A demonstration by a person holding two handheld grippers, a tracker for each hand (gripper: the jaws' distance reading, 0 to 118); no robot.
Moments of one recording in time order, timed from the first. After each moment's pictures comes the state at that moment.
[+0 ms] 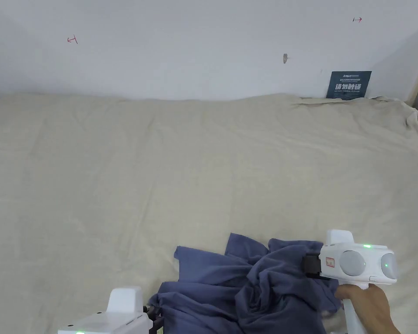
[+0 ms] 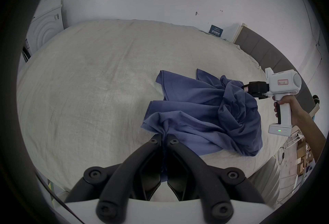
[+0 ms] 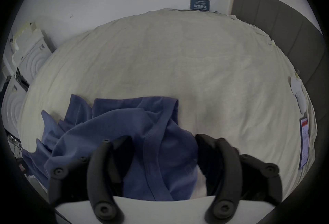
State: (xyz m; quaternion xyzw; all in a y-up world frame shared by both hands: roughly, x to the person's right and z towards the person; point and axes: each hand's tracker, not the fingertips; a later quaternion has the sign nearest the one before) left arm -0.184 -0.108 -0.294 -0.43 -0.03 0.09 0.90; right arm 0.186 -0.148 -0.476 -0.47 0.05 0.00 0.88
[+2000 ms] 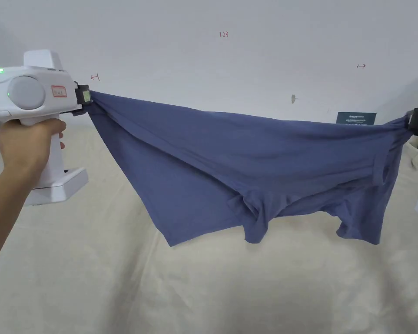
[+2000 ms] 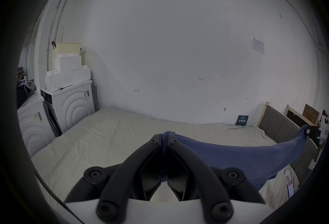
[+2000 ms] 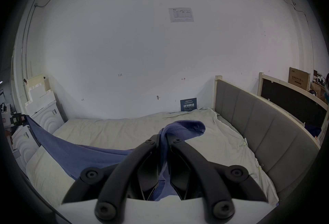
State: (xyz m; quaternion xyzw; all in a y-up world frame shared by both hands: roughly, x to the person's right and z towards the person) left arm -0.332 0.208 -0.483 -0.14 0.10 0.05 0.98; right arm 0.278 0.176 -0.534 -0.16 0.03 -0.05 0.98
